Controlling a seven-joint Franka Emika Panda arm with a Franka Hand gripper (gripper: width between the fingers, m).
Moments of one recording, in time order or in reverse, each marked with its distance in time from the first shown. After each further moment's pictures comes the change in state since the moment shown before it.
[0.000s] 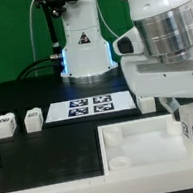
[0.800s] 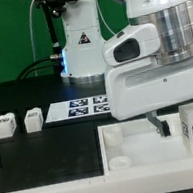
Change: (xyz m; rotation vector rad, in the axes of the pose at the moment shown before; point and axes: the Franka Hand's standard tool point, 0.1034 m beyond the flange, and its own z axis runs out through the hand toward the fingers) arm 0.015 0.006 0.000 -0.052 0.042 -0.688
